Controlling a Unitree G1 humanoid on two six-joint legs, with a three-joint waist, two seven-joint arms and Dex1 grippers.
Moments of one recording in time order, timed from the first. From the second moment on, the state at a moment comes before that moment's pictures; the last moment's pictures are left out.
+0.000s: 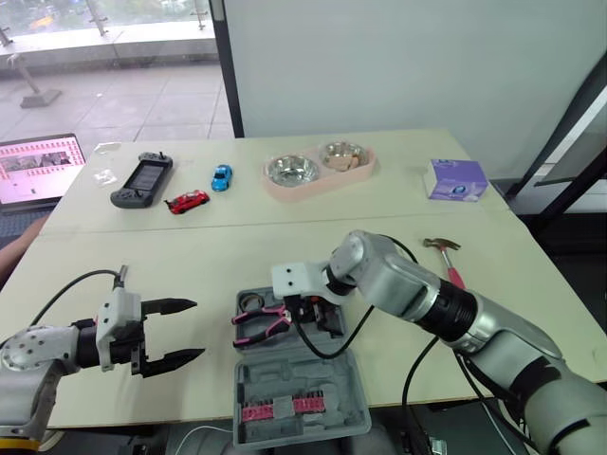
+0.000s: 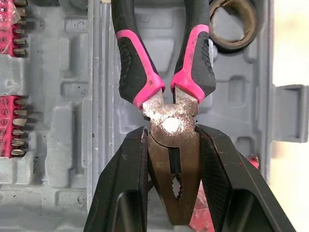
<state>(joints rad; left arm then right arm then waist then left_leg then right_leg) 0.08 0.79 0.26 -0.01 -0.49 0.02 -1.36 -0.99 -0.48 0.85 -0.11 -0.09 0.95 1.22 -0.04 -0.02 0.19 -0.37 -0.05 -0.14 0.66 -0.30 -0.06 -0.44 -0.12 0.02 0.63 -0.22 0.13</state>
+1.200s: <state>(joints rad) 0.08 0.79 0.25 -0.04 -0.49 0.05 -1.33 -0.95 -0.44 0.88 0.00 -0.09 0.92 1.17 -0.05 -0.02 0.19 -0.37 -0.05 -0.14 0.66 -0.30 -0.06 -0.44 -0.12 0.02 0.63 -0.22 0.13</state>
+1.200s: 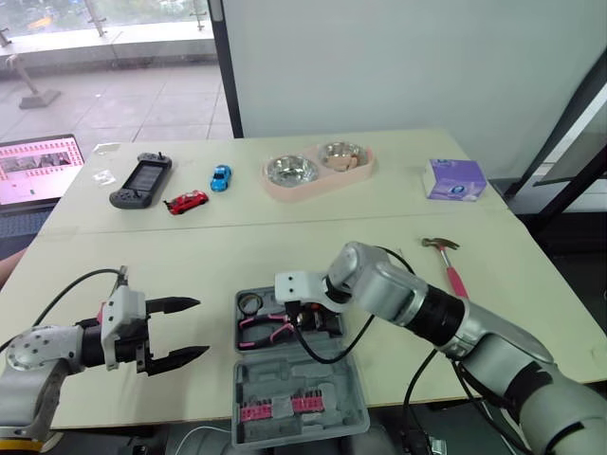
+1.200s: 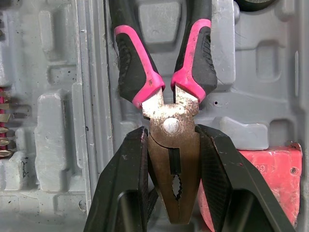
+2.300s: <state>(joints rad) 0.07 0.79 0.26 -0.04 -0.49 0.06 -1.31 -0.46 -0.31 0.50 -0.01 0.00 0.37 0.81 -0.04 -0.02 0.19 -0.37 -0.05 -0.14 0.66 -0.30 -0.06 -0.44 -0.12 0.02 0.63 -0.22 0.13</state>
